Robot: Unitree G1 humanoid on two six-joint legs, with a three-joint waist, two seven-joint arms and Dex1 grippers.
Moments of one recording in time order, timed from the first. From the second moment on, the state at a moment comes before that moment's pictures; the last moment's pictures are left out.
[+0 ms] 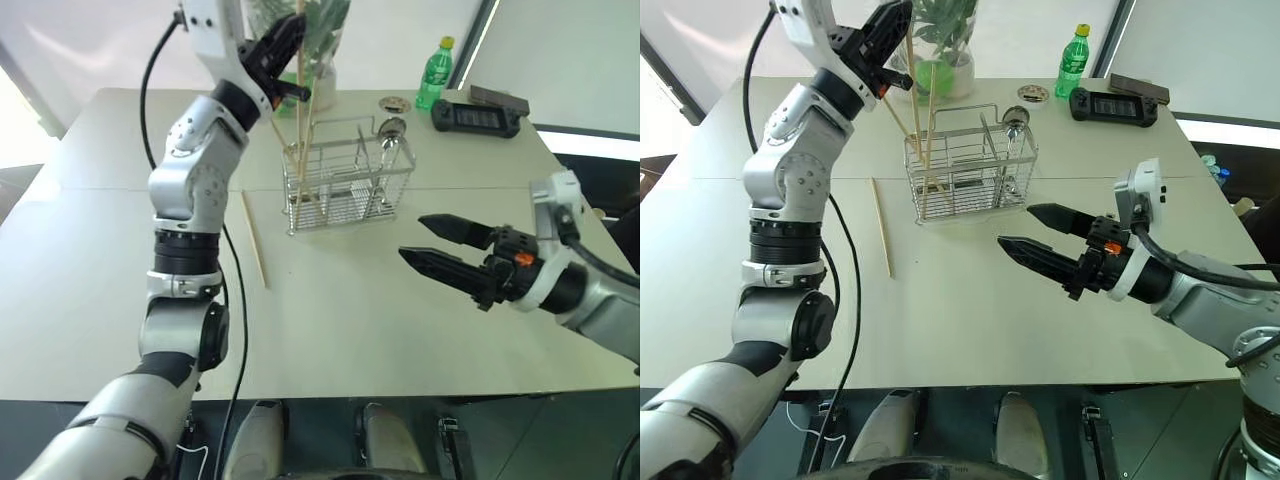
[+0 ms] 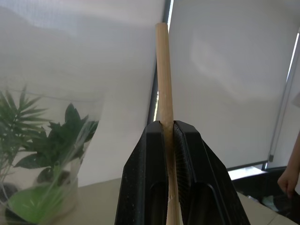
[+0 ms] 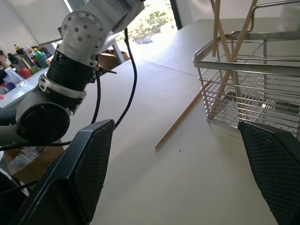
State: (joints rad) left arm -1.05 0.17 0.15 0.27 -0.45 0.29 -0.39; right arm -0.14 -0.84 -0.41 -0.66 1.42 0.91 0.38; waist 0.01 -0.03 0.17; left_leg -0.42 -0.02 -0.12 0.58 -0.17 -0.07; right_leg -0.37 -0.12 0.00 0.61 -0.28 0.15
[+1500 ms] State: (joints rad) left arm -0.84 0.43 0.24 0.24 -0.36 1.11 0.06; right arm -0.22 -0.86 -0.33 -0.60 1.41 0.86 0.38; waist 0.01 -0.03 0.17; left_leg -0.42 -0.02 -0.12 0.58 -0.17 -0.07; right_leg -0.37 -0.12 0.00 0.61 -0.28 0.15
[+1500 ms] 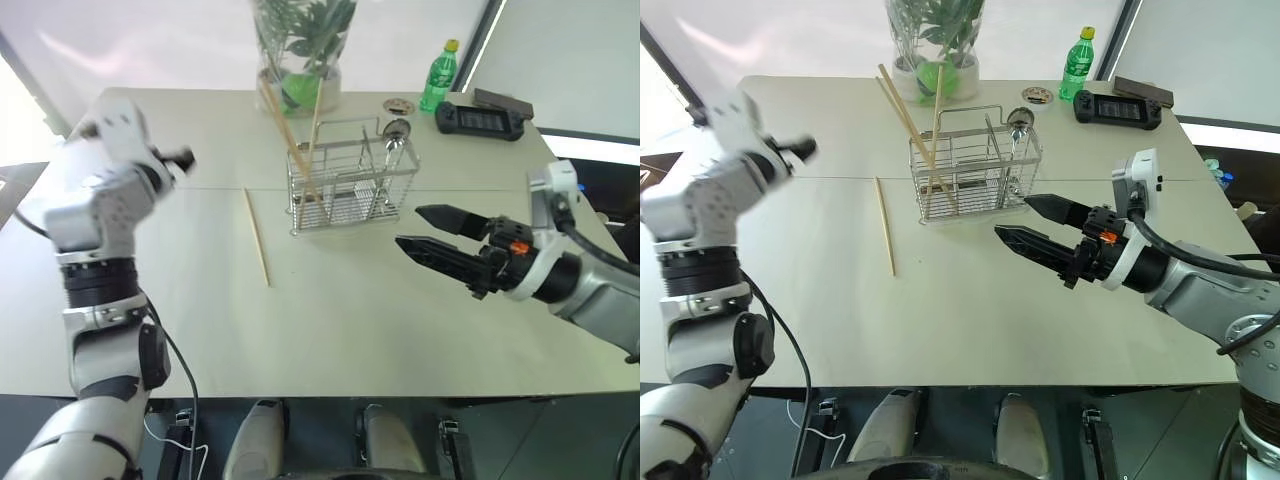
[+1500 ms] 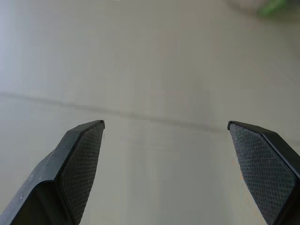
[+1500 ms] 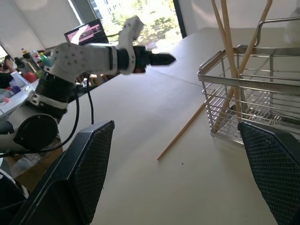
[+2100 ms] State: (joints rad) left arm -1.10 0.25 0.23 0.82 -0.25 0.92 0.06; right arm -0.18 -0.83 -0.32 -0.62 1.39 0.84 0.37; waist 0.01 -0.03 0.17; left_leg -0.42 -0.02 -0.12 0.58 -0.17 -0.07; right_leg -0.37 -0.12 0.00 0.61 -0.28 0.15
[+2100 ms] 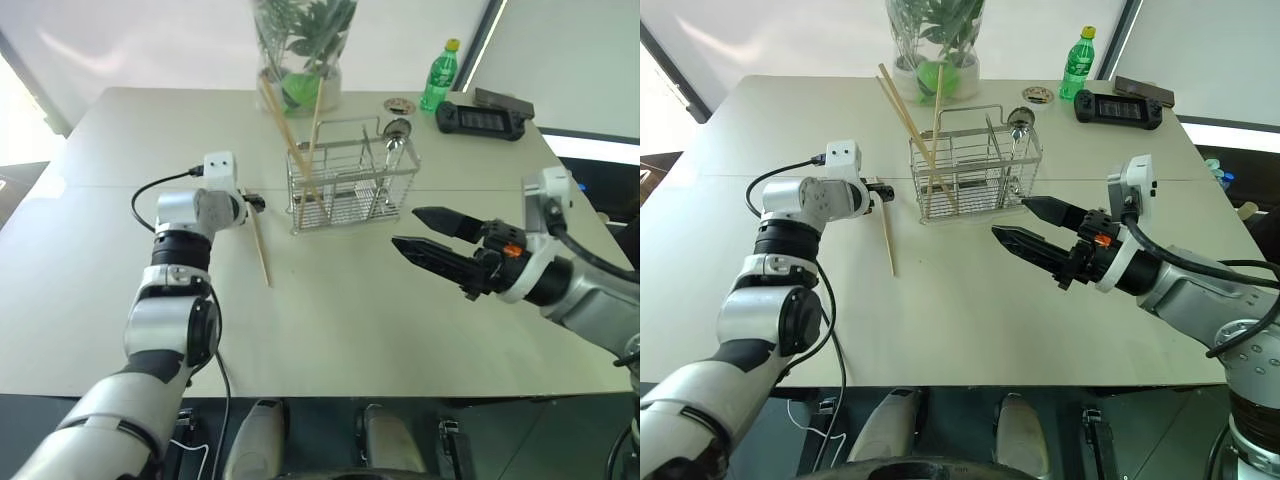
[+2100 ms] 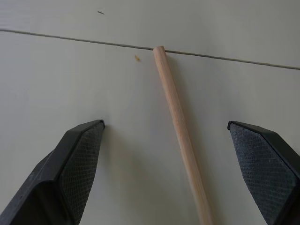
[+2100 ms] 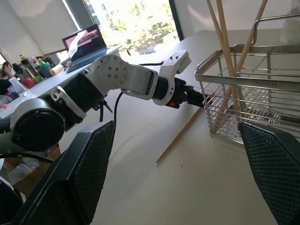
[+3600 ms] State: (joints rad) left arm -1.23 0.21 0.24 0.31 -0.44 0.26 -0.32; right arm -0.10 -0.89 -0.35 -0.64 1.37 0.83 0.41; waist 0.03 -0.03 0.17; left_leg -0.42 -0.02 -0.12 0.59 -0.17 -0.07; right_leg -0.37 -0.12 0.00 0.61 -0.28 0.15
